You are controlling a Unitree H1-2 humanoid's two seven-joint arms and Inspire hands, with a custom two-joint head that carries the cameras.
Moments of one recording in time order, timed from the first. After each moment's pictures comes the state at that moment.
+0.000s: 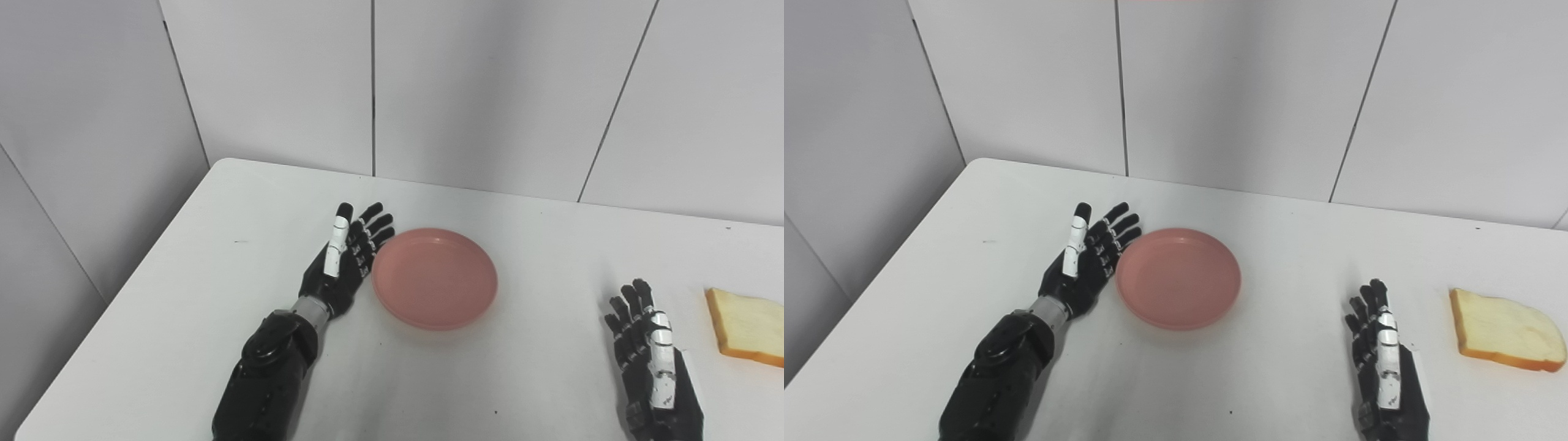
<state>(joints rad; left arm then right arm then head) -0.38 0.05 0.03 0.29 -0.36 0.17 -0.25 -0.02 -0.07 -0.08 -0.13 0.26 0.00 0.11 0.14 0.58</state>
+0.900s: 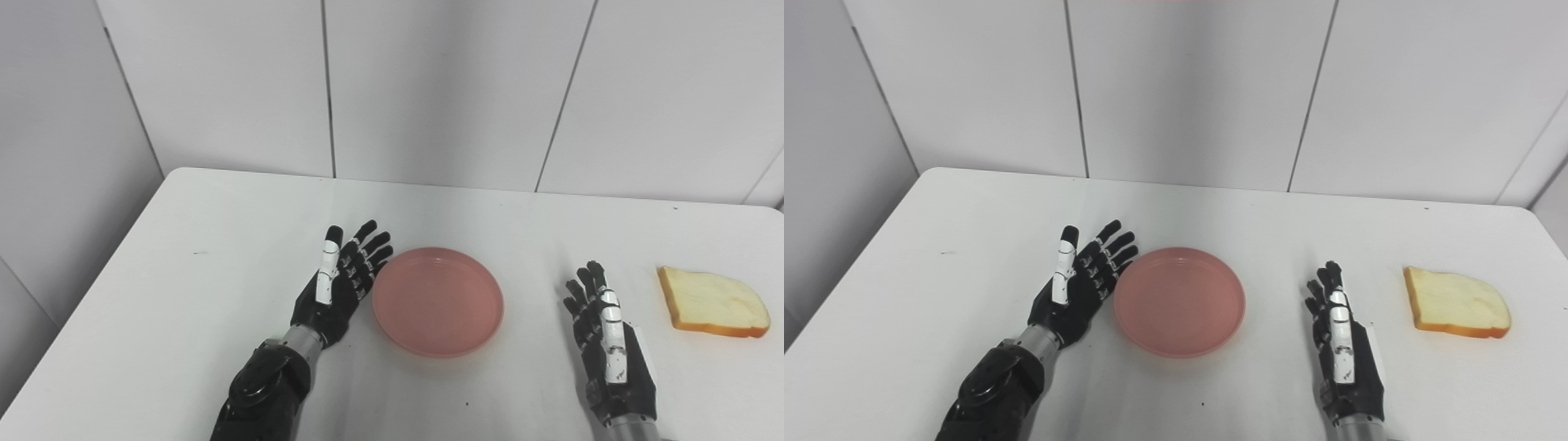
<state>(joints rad) -0.31 -0.02 0.01 0.20 -0.34 0.17 -0.25 -0.02 -0.05 -0.07 -0.16 0.22 0.03 0.07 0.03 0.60</state>
